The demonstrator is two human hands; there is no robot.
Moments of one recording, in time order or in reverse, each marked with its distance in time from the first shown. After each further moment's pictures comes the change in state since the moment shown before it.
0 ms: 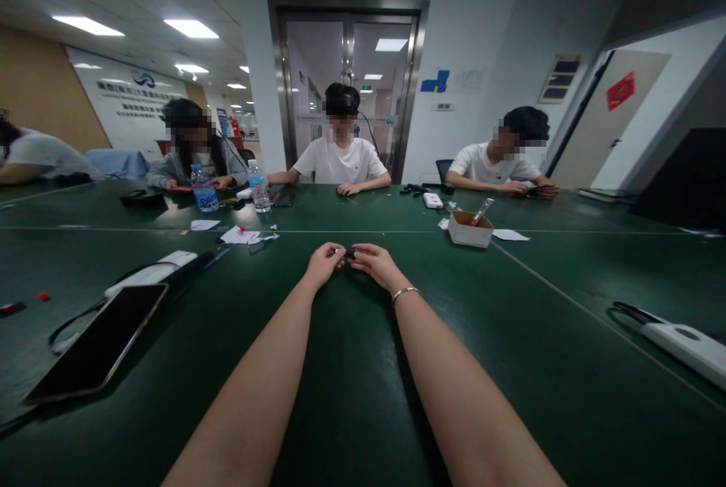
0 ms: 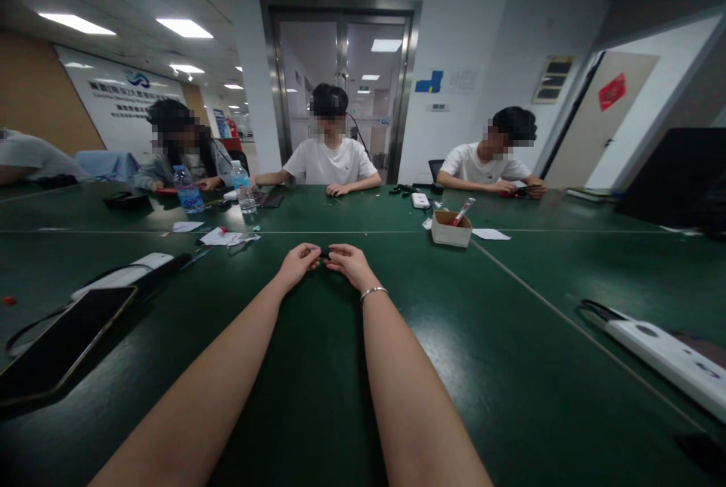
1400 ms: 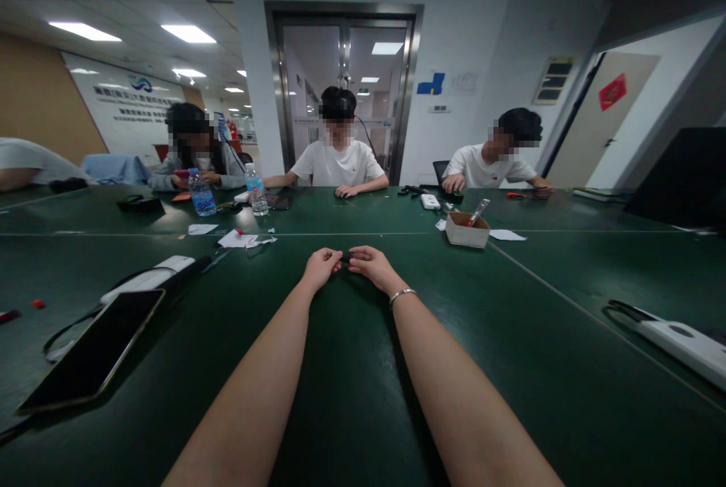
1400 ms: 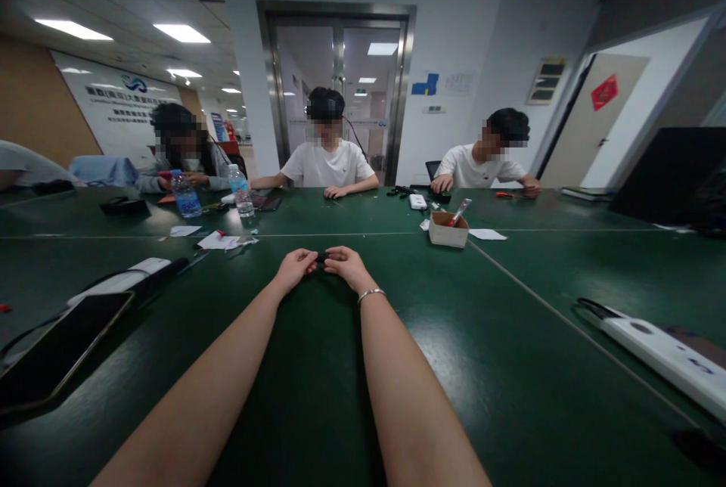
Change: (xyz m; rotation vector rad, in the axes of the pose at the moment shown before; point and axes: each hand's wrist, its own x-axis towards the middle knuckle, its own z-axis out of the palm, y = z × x) left_hand 0.002 -0.002 -0.001 0.021 0.021 -0.057; right_hand 0.001 0.002 -0.001 -0.141 0.004 -0.025
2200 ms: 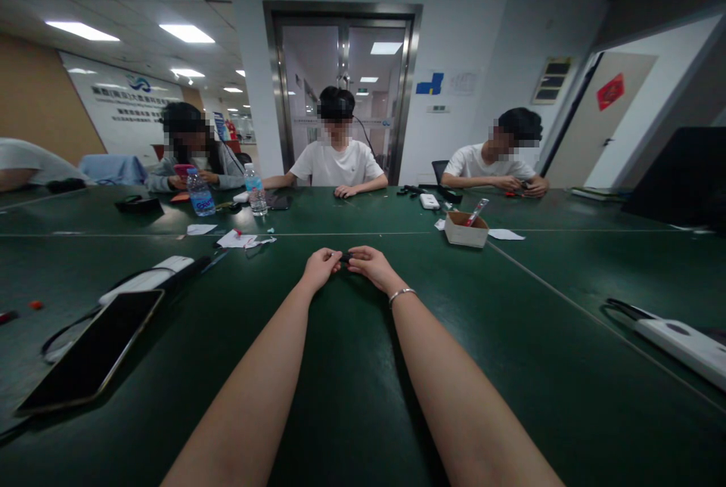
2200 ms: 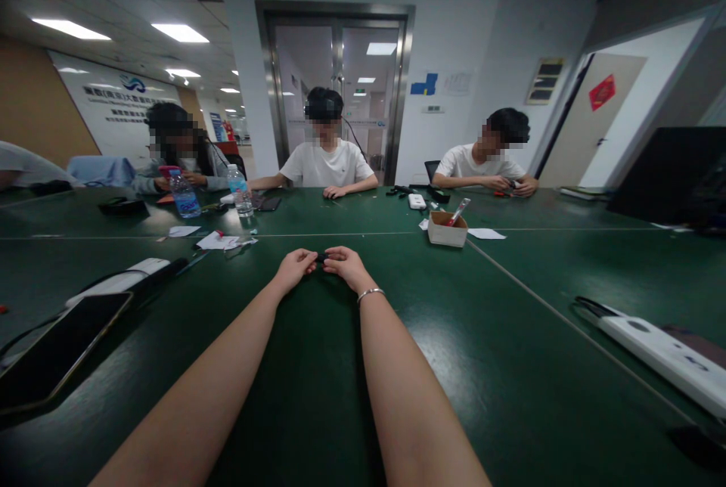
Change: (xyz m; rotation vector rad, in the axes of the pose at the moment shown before) left_hand 0.005 -0.010 -0.003 0.057 -0.020 0.015; right_hand 0.001 0.001 0.000 0.023 -0.021 0.002
